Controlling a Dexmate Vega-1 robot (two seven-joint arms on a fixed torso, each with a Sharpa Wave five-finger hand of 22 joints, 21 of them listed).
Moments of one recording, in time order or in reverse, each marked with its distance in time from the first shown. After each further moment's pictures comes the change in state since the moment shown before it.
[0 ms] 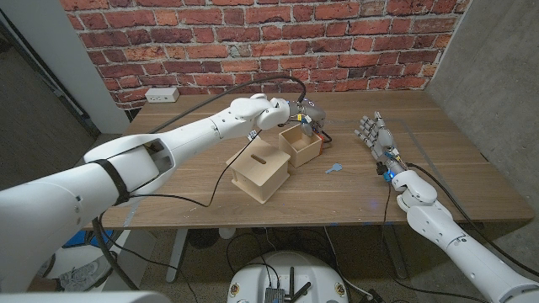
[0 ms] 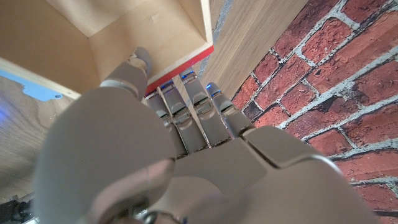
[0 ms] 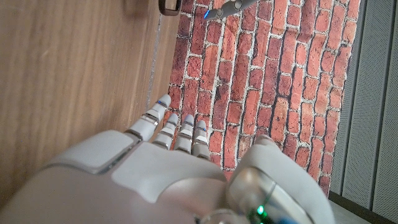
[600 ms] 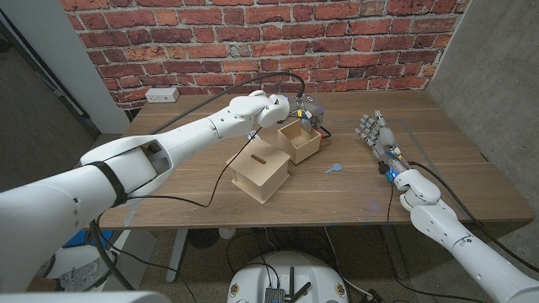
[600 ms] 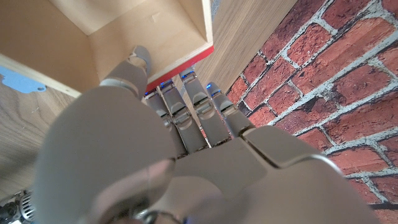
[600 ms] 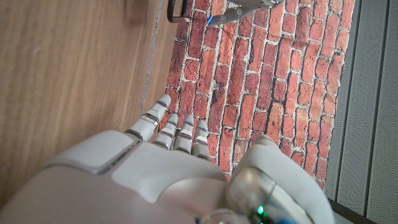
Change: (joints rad) left arm 0.021 0.018 -0.027 -0.068 0.000 0.069 -0.039; left_hand 0.007 -0.007 -0.007 0.001 -0.003 0.009 0.001 0.000 0.000 0.009 -0.003 -0.002 -0.002 0.000 0.000 0.000 0.000 0.000 0.000 0.000 0.000; right arm -0.020 -0.031 0.006 -0.044 -0.009 -0.008 0.003; right_hand 0.000 0.000 0.000 0.000 0.000 0.000 0.000 0.000 0.000 0.000 0.000 0.000 0.000 0.000 0.000 0.000 0.000 0.000 0.000 0.000 0.000
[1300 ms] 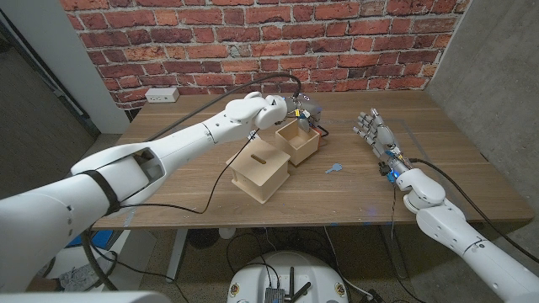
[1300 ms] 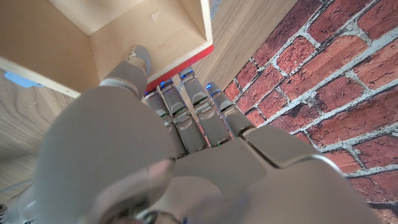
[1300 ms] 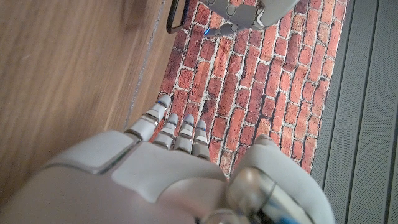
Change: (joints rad) left arm 0.054 0.048 -0.044 -0.112 0.000 0.071 -0.046; left_hand 0.000 0.000 -0.001 -0.001 0.007 0.008 0.003 -0.006 0.000 0.000 0.000 -0.002 0.001 0.011 -0.007 -0.001 0.001 0.000 0.000 0.000 0.000; right arm -0.071 -0.073 0.004 -0.146 -0.092 -0.011 -0.075; right_hand 0.000 0.000 0.000 0.000 0.000 0.000 0.000 0.000 0.000 0.000 0.000 0.000 0.000 0.000 0.000 0.000 0.000 0.000 0.000 0.000 0.000
